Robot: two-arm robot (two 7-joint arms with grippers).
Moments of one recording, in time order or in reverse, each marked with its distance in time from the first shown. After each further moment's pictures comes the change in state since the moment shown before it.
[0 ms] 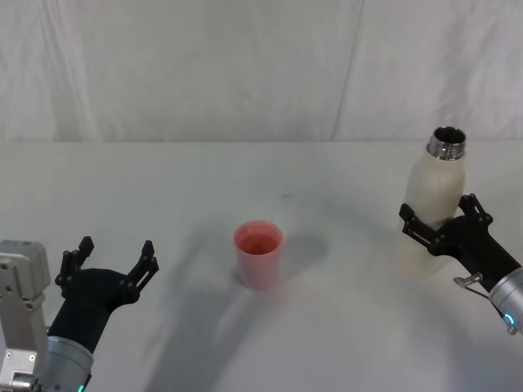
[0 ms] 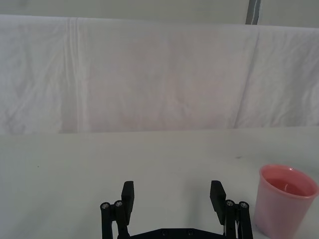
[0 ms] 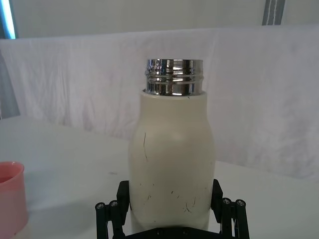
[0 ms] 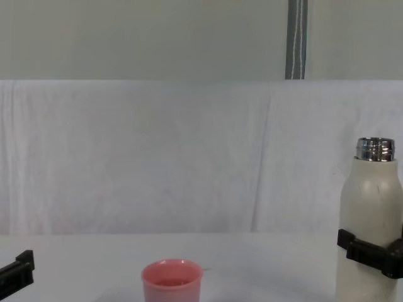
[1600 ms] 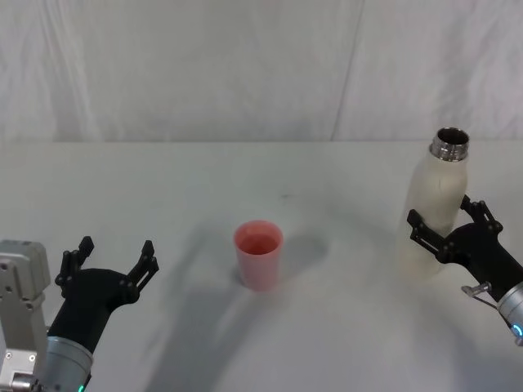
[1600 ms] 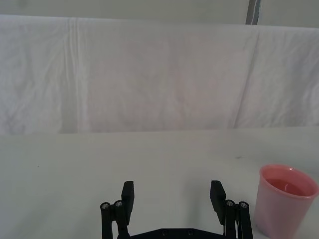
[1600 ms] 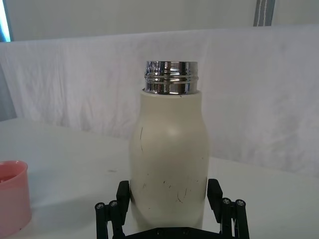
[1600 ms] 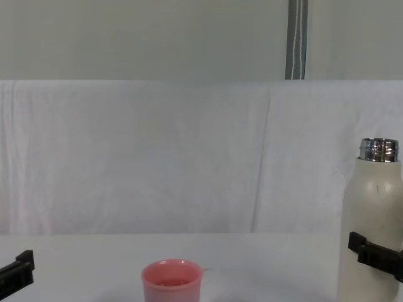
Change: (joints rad) left arm 0.000 0.000 0.000 0.000 0.000 0.000 0.000; right arm -0.061 0.007 0.023 -0.066 0.006 0.011 -0.020
